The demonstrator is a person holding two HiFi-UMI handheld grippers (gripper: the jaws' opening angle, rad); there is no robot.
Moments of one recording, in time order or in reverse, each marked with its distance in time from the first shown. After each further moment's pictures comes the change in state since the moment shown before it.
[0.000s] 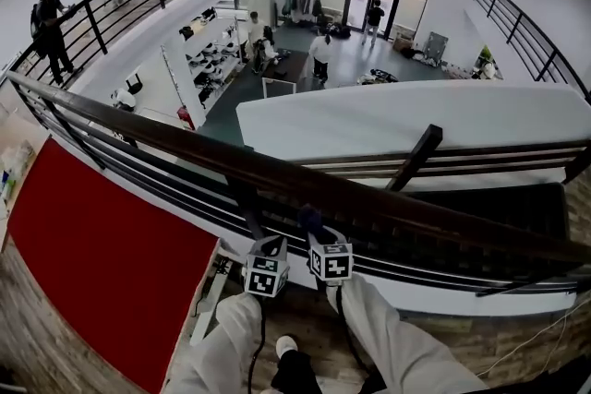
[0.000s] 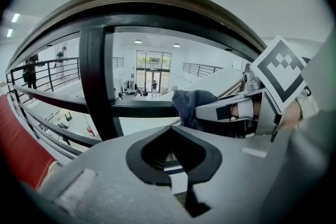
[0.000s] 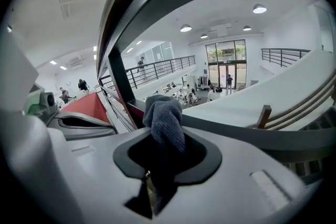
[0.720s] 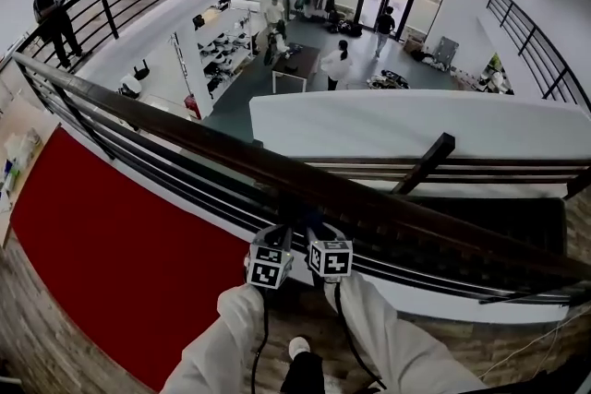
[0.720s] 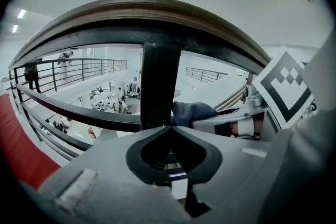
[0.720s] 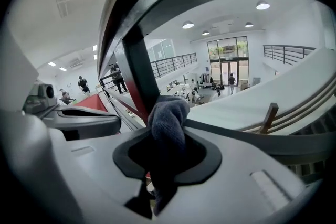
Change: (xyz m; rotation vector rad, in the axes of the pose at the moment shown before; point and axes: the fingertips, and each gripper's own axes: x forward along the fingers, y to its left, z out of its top) left arm -0.030 0.094 0.025 -0.029 -0.044 0.014; right arm 0.052 0.091 0.027 0.019 0.032 0.019
